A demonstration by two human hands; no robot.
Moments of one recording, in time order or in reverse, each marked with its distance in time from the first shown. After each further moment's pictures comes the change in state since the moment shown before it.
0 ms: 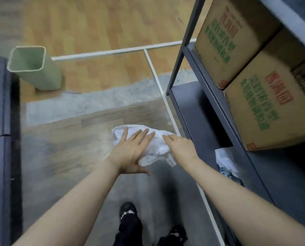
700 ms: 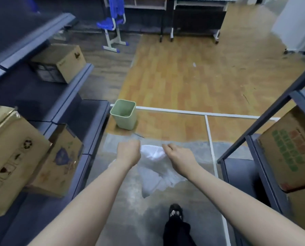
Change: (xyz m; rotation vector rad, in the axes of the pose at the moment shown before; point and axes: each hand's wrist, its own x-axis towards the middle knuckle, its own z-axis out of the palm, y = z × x) left_hand -0.111 -0.177 -0.208 -0.069 0.199 -0.912; right_hand 0.107 -0.164 -0.246 -0.198 0.307 -0.486
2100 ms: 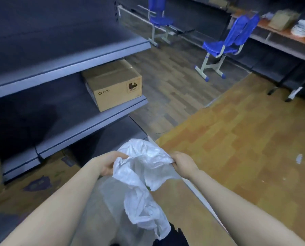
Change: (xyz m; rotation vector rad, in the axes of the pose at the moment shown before) left_hand 0.517 -0.199 -0.113 -2.013 -0.224 -0.984; right_hand 0.738 0.193 -0.064 0.219 -0.221 -0.603
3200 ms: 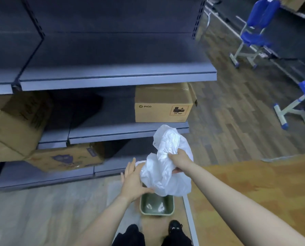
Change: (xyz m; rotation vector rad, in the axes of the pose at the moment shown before) left_hand 0.112 0.041 0.040 0.445 0.857 0.423; right_hand 0.233 -0.040 -0.089 0.809 -0.410 0.189
